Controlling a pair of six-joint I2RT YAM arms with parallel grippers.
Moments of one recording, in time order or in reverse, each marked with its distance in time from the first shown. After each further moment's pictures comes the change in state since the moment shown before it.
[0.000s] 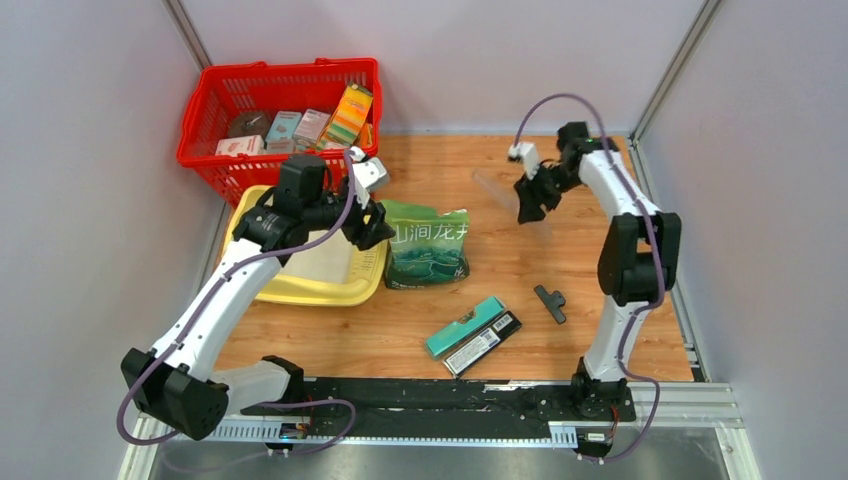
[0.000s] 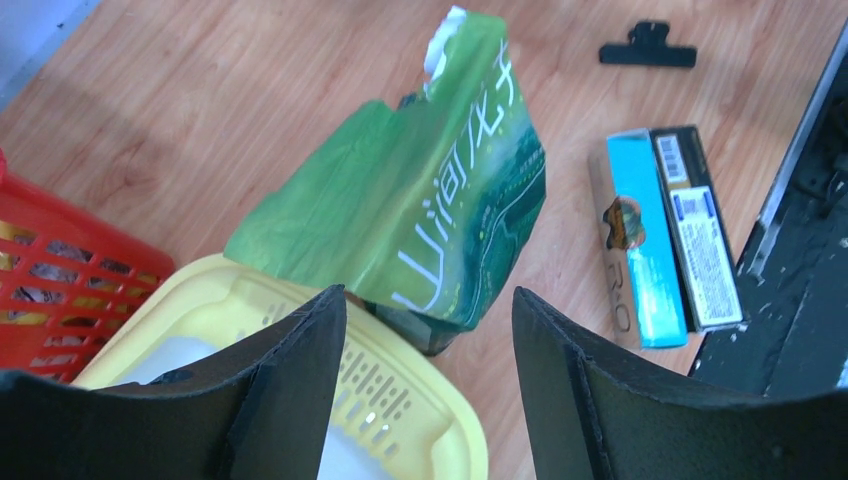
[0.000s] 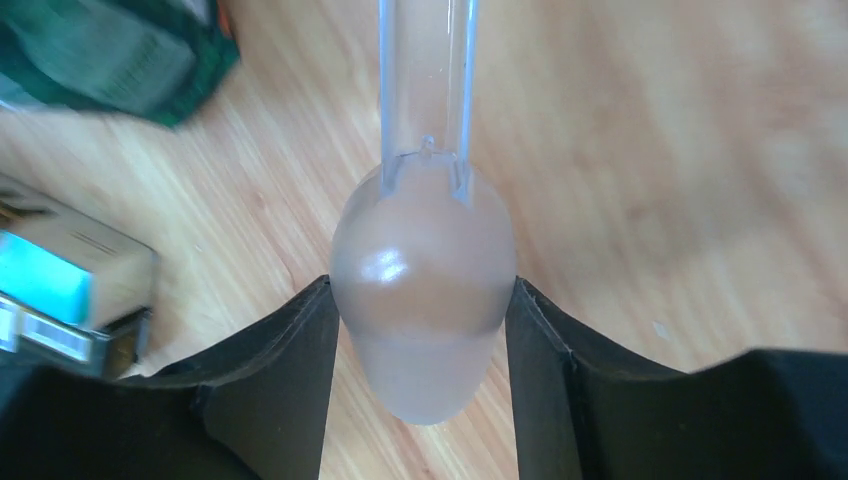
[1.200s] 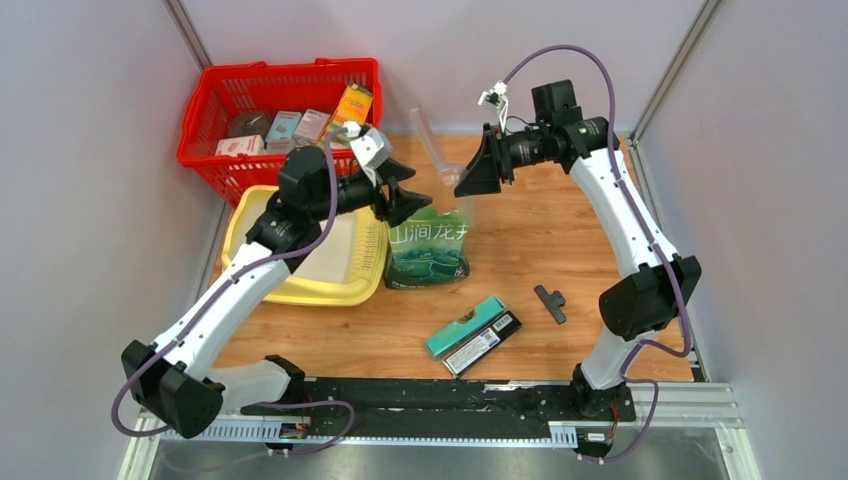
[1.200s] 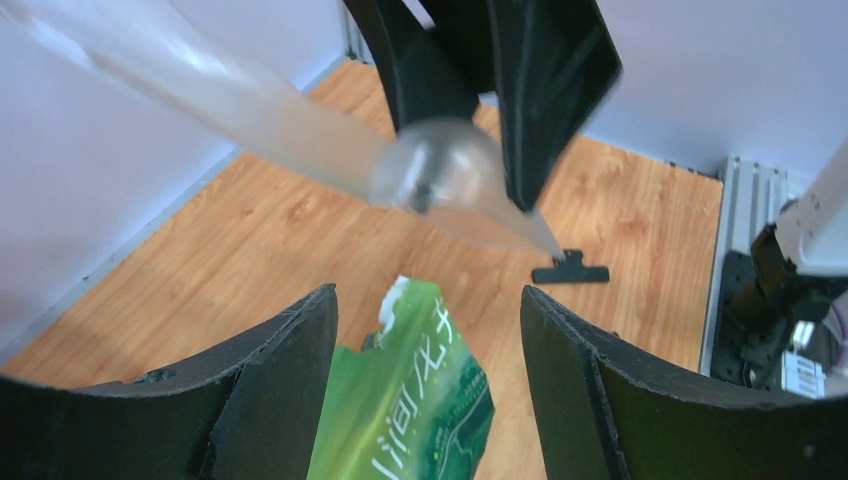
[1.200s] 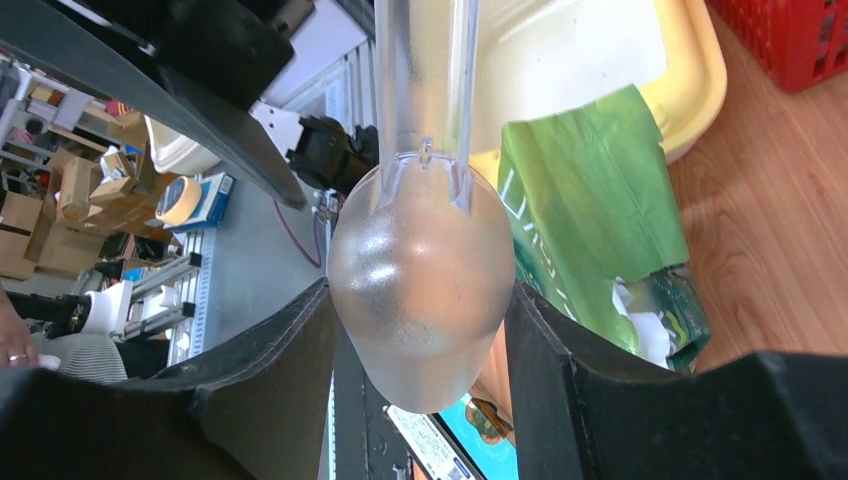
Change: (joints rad) left arm -0.117 0.033 0.008 0.577 0.027 -0.362; right arm 0.214 -0.241 0.275 0.021 -0.676 0.706
